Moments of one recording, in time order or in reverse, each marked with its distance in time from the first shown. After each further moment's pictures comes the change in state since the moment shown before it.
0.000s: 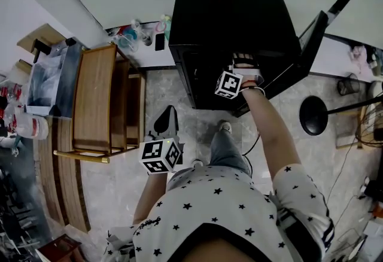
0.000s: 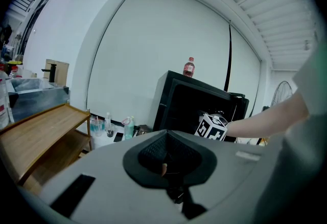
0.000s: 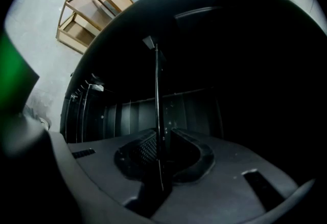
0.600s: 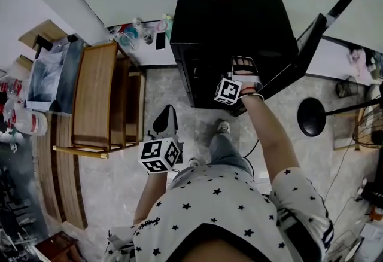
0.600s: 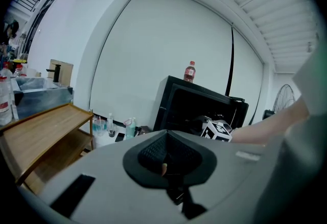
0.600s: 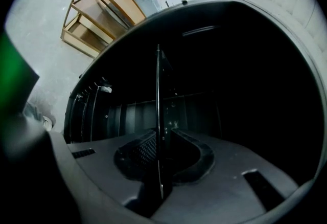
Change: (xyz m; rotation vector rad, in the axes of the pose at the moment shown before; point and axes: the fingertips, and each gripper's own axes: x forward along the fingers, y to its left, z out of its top) left arm -0.014 -0.004 0.007 -0.025 -0.017 0.025; right arm -0.029 0.014 0.004 -0.002 -0.012 0.028
